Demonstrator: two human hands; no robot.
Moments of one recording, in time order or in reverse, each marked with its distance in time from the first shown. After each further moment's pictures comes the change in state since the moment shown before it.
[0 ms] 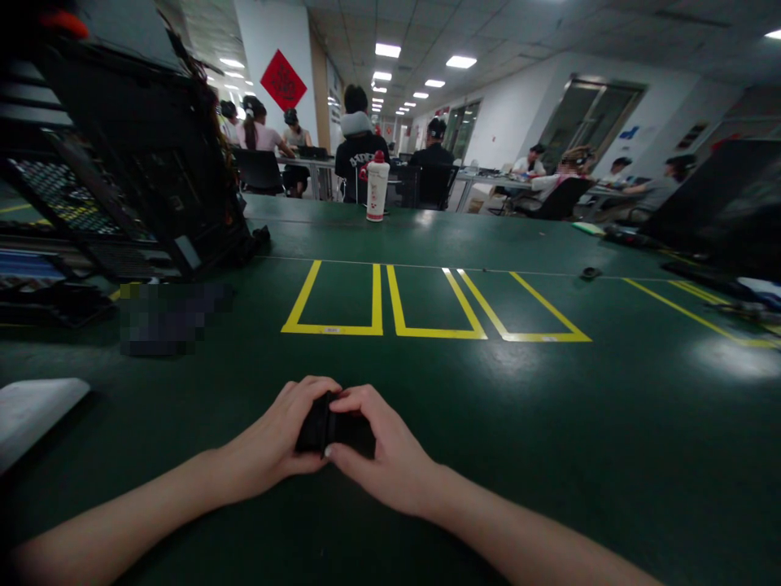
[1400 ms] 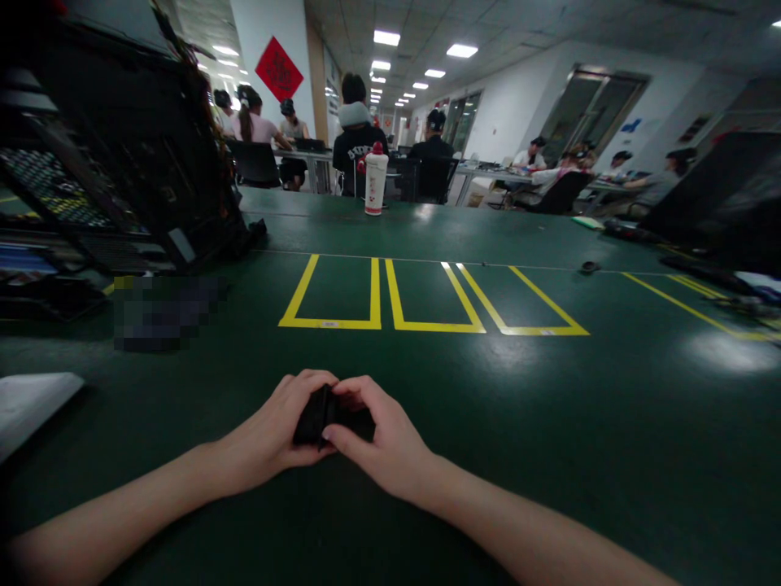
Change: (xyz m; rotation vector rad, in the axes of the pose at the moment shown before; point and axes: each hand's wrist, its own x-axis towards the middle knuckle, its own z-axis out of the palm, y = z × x) left_hand 0.002 -0.001 0.002 0.030 0.011 0.009; right_hand 0.003 0.003 0.002 0.052 0.032 0.070
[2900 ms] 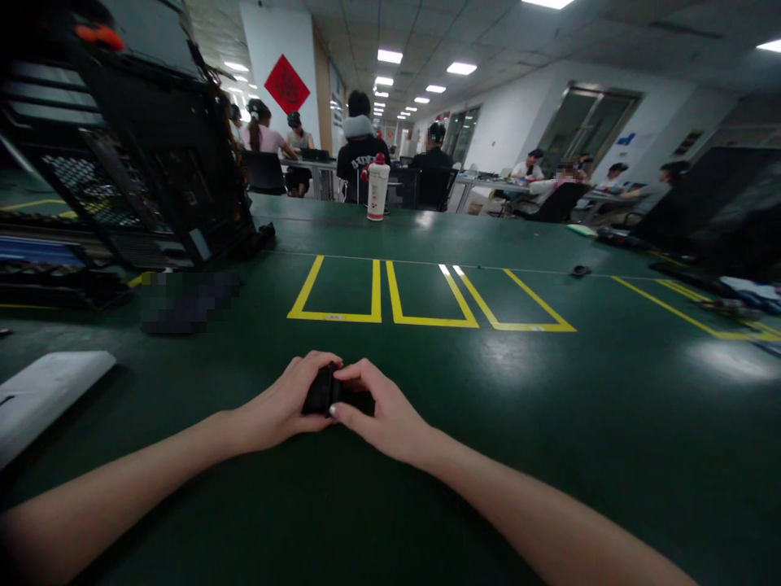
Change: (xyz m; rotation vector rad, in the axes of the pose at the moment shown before) left_hand -0.006 0.008 -0.004 0.042 0.023 0.069; right_hand -0.007 -0.003 0.000 0.010 -0.059 -0.064
